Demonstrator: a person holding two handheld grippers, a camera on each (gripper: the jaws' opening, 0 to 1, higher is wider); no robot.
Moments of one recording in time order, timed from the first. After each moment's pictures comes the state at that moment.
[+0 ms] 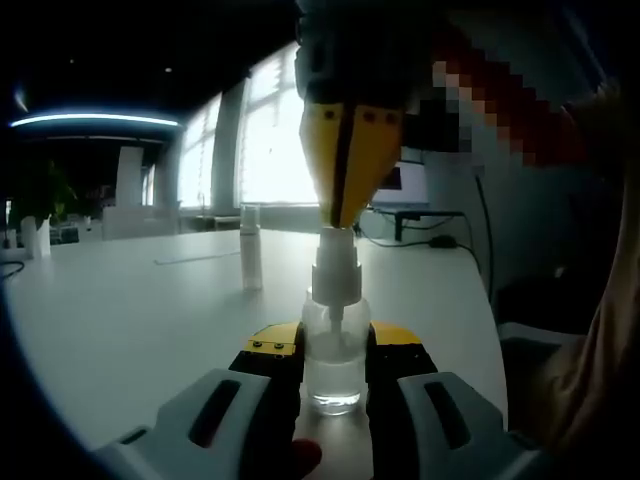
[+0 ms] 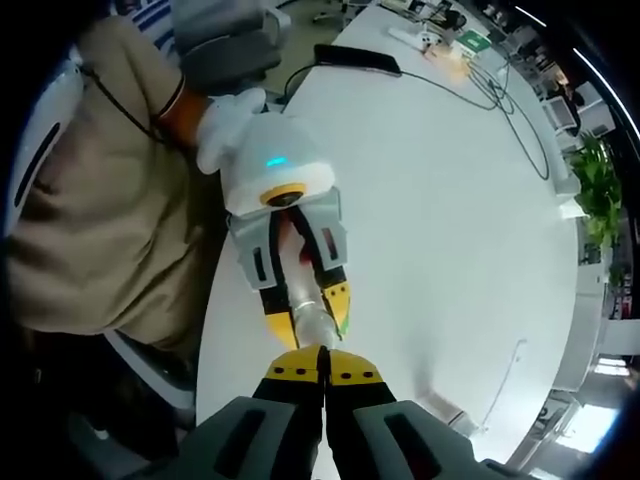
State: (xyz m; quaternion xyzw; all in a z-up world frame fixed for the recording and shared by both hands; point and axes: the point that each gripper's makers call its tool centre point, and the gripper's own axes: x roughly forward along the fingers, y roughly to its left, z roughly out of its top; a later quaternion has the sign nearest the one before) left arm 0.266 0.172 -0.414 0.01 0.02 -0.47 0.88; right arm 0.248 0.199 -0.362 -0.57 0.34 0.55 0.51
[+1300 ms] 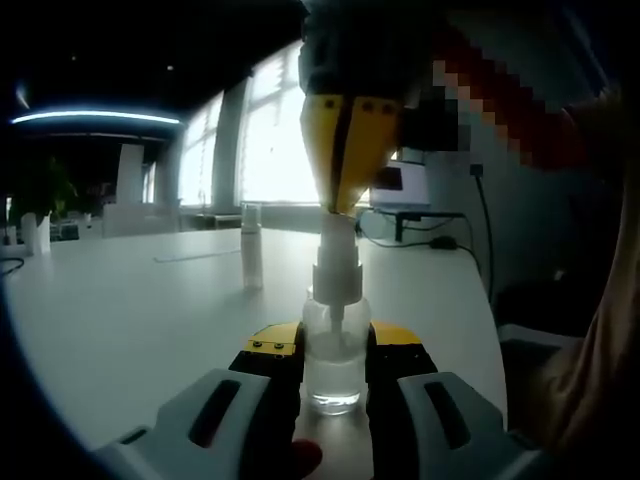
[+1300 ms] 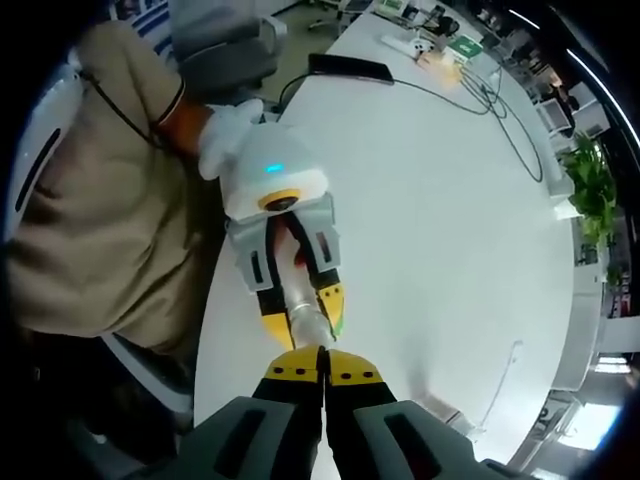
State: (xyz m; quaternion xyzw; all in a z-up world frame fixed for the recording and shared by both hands) left arm 0.267 0.173 -0.415 0.01 0.02 -0.47 0.88; right arm 0.249 0.201 -0.359 -0.56 0.34 0.55 0.52
